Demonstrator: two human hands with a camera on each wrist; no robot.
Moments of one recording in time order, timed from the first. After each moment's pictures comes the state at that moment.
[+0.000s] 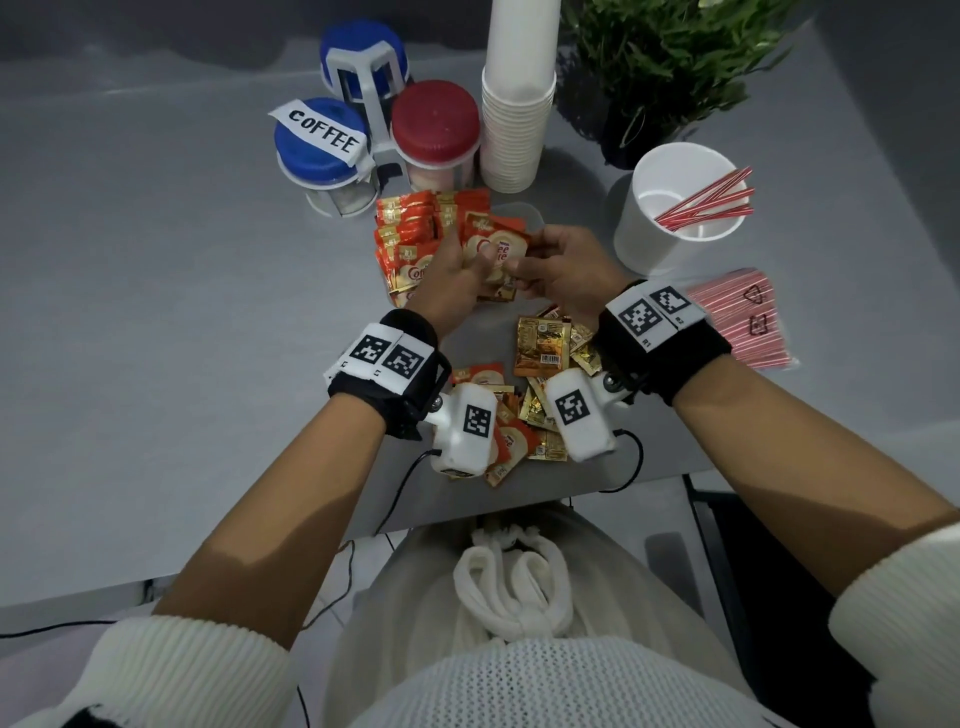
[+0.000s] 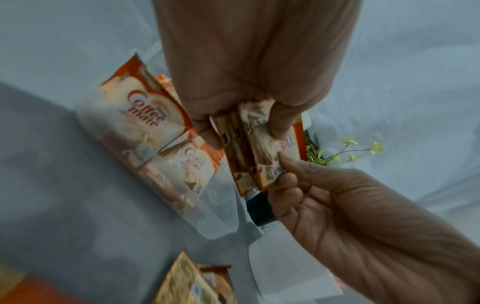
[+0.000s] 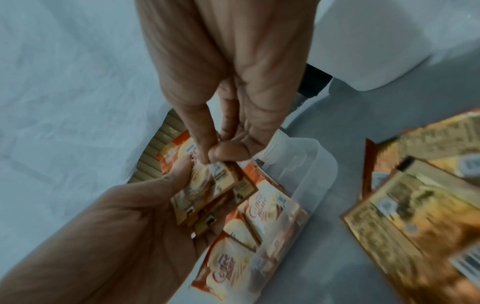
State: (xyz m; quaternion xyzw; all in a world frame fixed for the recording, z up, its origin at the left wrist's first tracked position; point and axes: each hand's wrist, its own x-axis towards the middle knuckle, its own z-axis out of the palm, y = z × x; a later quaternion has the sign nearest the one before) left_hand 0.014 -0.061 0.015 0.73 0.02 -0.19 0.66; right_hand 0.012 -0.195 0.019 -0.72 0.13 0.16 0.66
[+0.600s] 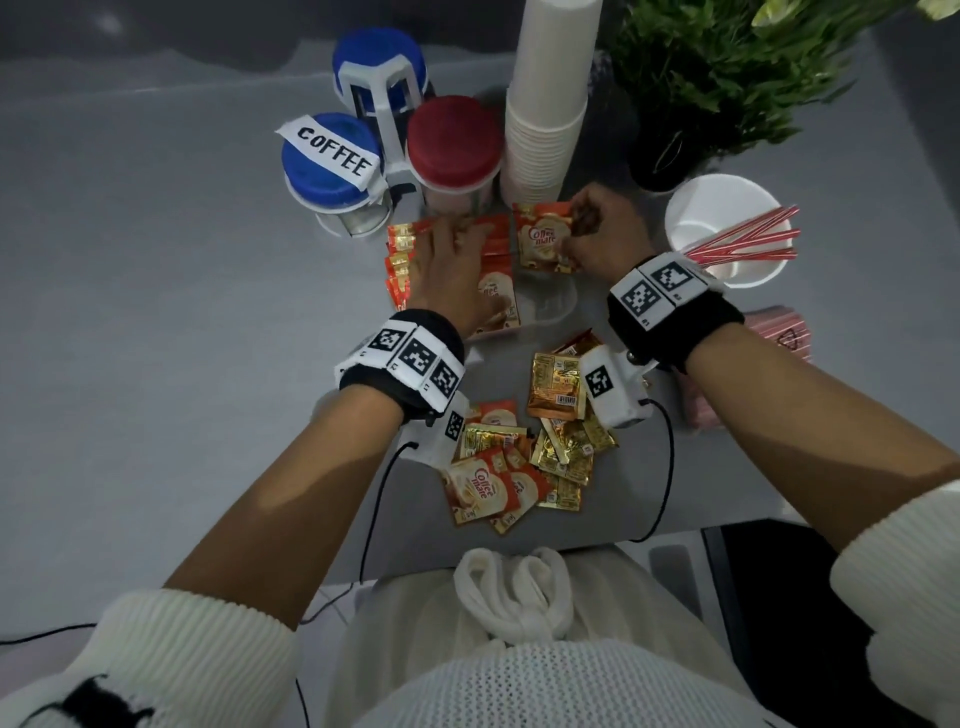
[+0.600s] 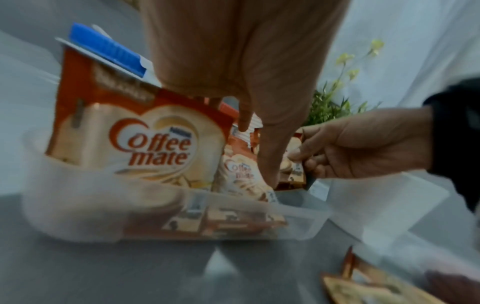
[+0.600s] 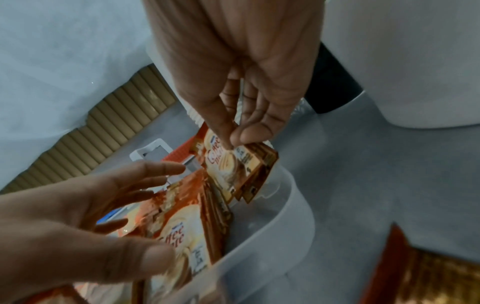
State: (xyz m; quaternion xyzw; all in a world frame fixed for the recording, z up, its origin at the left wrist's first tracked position) left_hand 0.063 -0.055 -0.004 0.97 -0.07 -0.13 0.21; right_hand 0.087 -0.223 0.002 -0.90 0.11 0.06 0.42
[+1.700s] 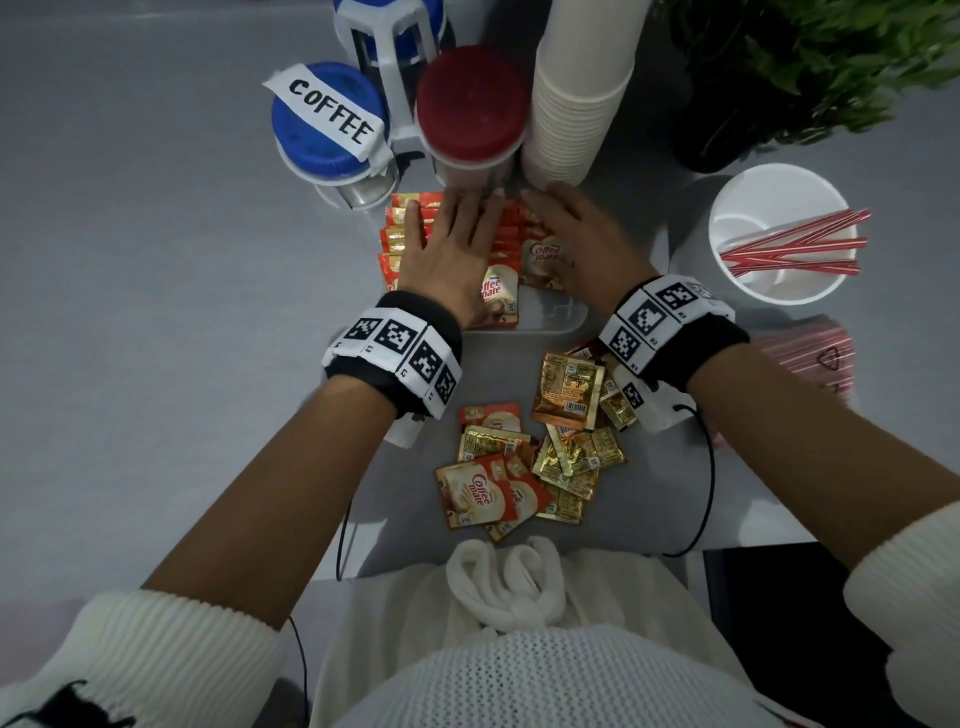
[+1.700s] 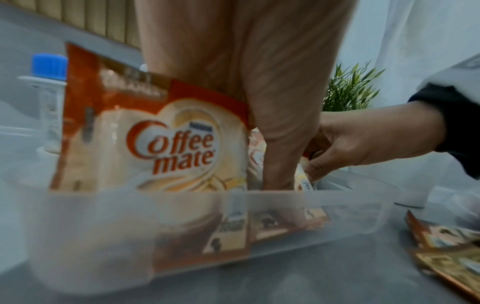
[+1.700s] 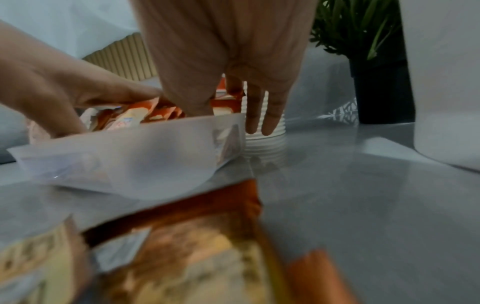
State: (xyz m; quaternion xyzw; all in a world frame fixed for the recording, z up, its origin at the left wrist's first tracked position) left_hand 0.080 -0.051 -0.011 0.97 -0.15 -0.20 0.01; right_hand 0.094 -0.215 -0.035 -0.95 -0.14 0.14 0.22
